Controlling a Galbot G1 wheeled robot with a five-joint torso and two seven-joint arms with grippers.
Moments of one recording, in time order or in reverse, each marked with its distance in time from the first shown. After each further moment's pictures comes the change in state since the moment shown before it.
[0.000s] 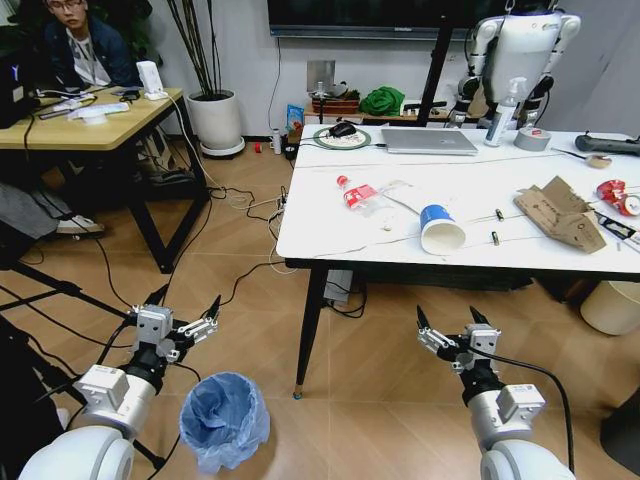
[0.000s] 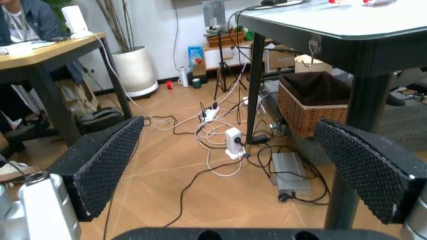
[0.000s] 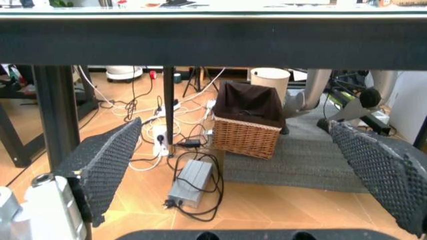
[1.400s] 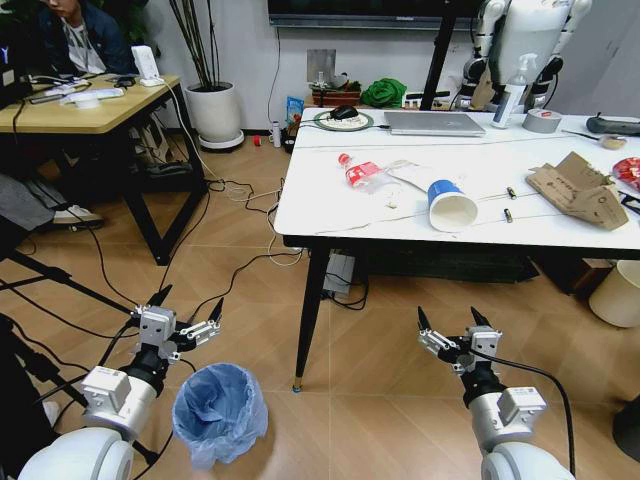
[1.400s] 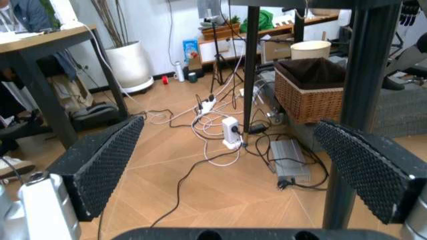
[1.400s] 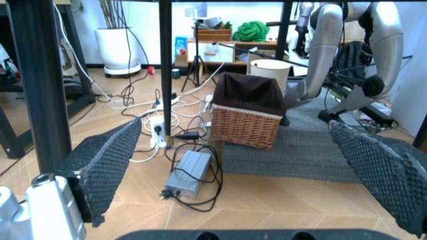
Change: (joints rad) left arm 0.007 0.000 -0.001 -0.009 0.024 0.000 0.021; right arm -0.008 0.000 0.004 -0.002 0.001 0.016 0.000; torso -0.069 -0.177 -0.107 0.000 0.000
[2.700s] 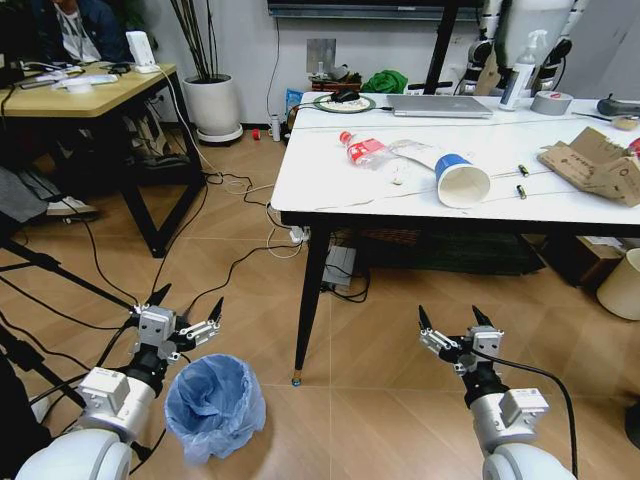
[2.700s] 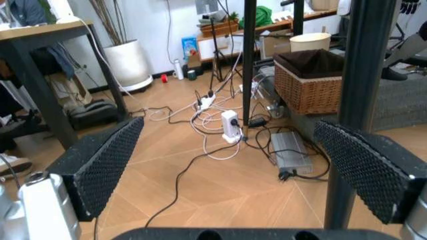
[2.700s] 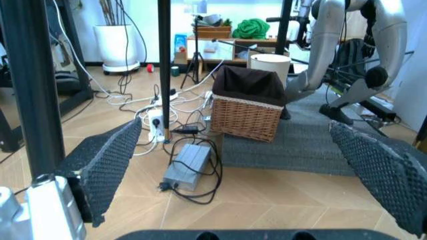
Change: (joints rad) left arm 0.008 -0.002 -0.002 -0.019 0.012 -0.002 0.003; right arm -0.009 0.000 0.001 0.011 0.000 0.010 0.001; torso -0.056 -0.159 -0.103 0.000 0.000
